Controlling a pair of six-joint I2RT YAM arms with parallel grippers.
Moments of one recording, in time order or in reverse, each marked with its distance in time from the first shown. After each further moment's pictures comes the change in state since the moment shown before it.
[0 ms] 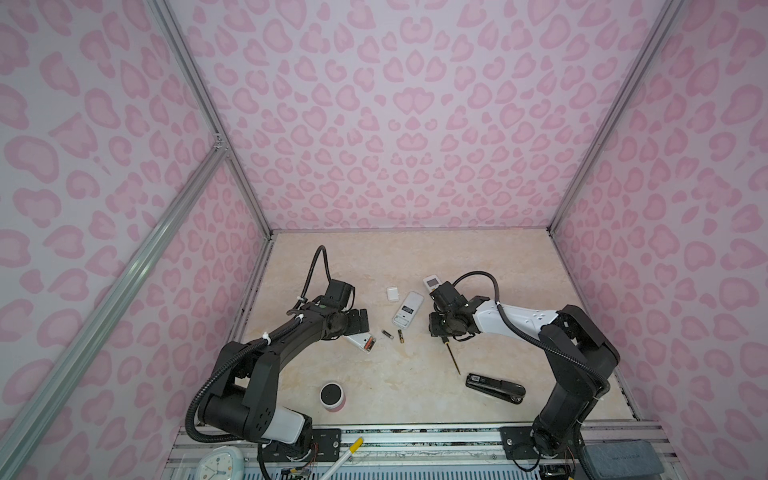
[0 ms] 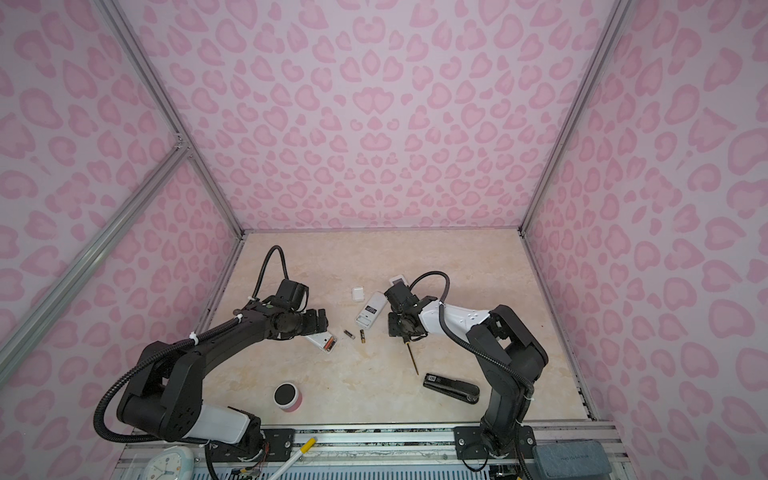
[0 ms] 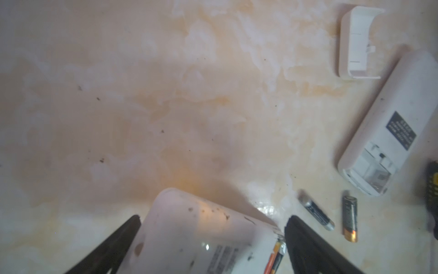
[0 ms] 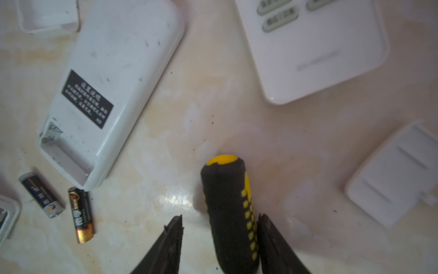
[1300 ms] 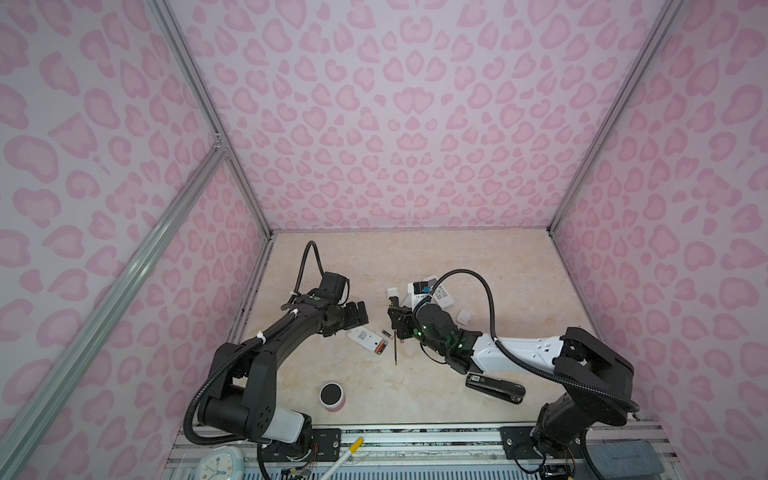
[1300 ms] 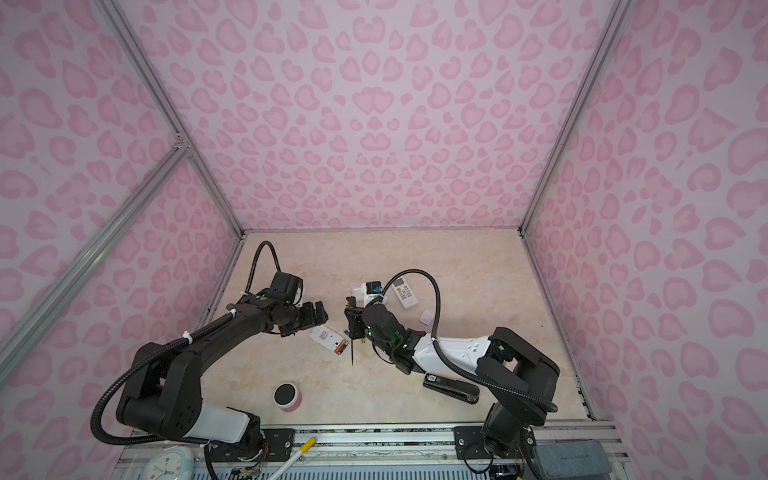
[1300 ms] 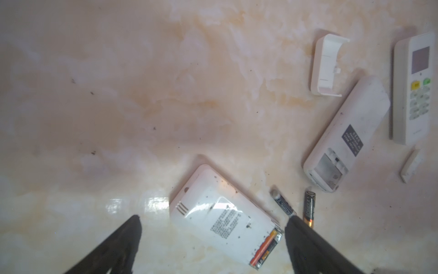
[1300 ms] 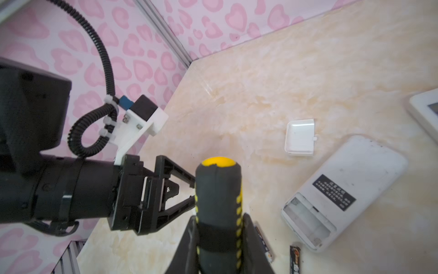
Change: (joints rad) left arm 0.048 -0.034 0.079 -0.108 0.064 -0.014; right arm 0.299 -0.163 -0.206 0.861 0.212 0.114
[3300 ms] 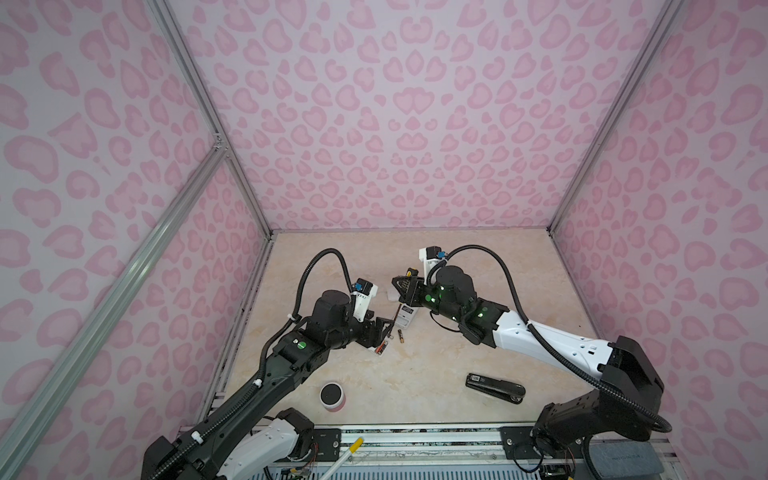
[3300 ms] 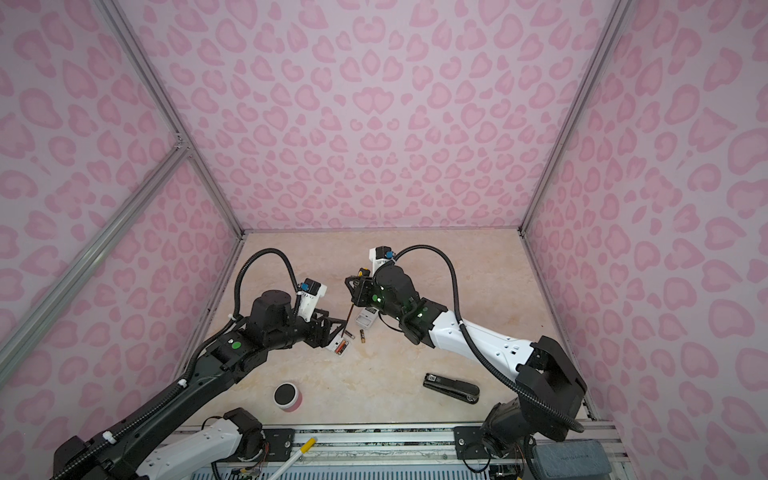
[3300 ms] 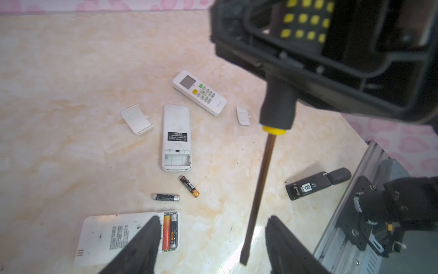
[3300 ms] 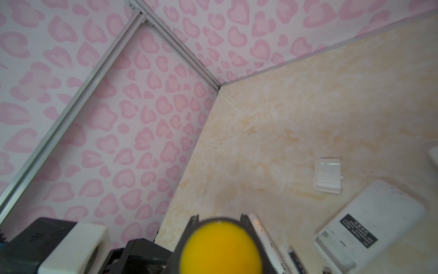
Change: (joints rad) left arm -0.275 -0.483 -0.157 0.189 0.102 0.218; right arm -0.148 -0.131 0.235 -0.313 -0.233 0.037
